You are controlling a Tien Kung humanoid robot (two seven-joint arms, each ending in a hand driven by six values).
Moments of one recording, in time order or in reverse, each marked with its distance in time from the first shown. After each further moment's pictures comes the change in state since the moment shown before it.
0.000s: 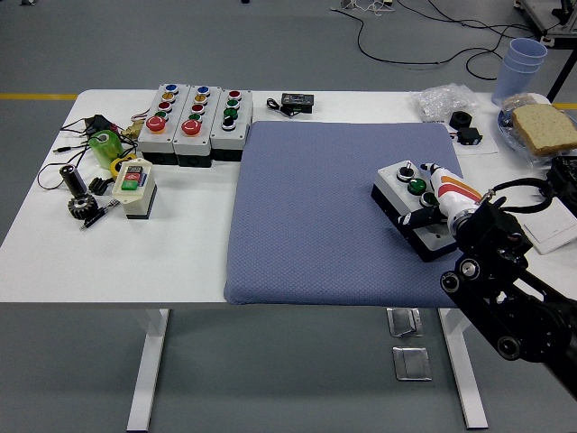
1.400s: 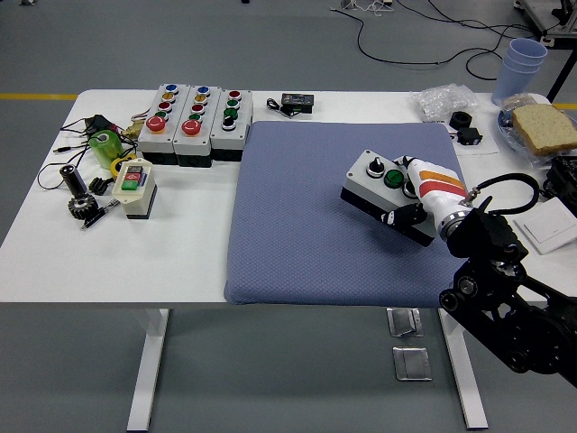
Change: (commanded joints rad) left arm -0.008 0.002 0.000 0.000 -0.009 0.004 -0.003; right arm 0.036 -0.102 -0.226 0.076 0.015 -0.148 0.247
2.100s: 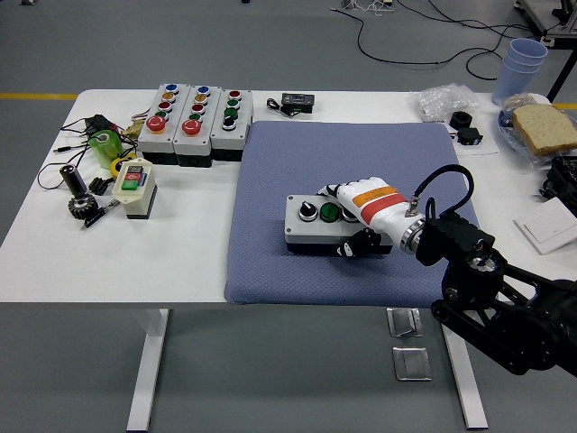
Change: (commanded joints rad) left arm 0.001 -0.002 -0.001 0.000 0.005 -0.002 0.002; right arm 0.093 -0.011 -0.172 -0.035 -0.097 0.158 0.256
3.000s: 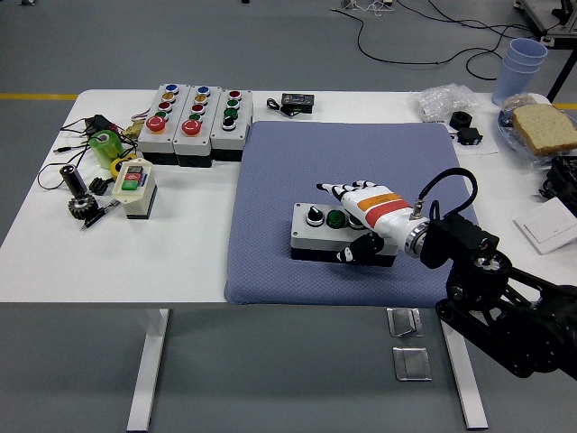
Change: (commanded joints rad) left arm 0.007 0.000 0.004 0.000 0.004 -0.001 -0.001; right arm -0.040 -0.009 0.083 0.043 0.064 0.041 0.004
